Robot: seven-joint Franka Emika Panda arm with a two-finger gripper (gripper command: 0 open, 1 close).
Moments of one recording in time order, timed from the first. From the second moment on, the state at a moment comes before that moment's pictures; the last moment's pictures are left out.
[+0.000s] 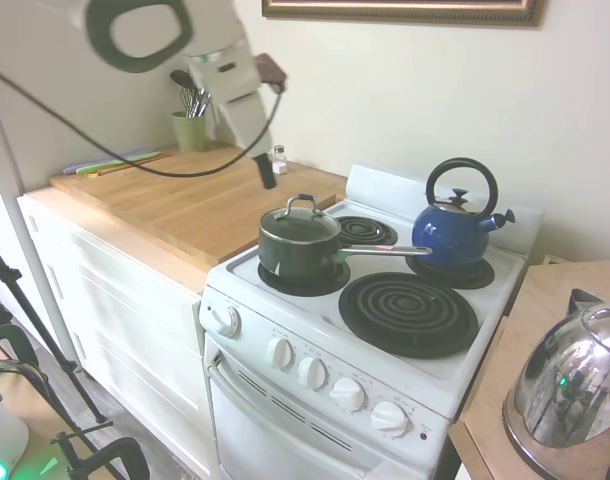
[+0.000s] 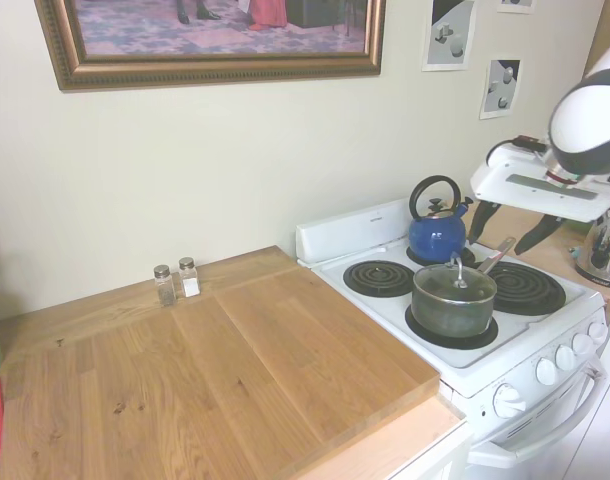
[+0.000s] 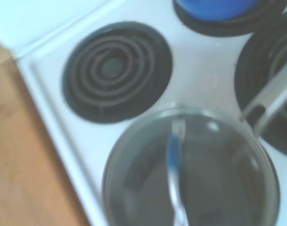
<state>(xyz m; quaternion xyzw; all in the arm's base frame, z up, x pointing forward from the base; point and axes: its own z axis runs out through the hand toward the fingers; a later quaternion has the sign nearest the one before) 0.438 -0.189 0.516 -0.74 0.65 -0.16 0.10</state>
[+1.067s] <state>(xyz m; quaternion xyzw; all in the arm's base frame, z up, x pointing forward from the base) 0.523 -0.188 0.464 -0.76 0.64 -0.07 0.00</state>
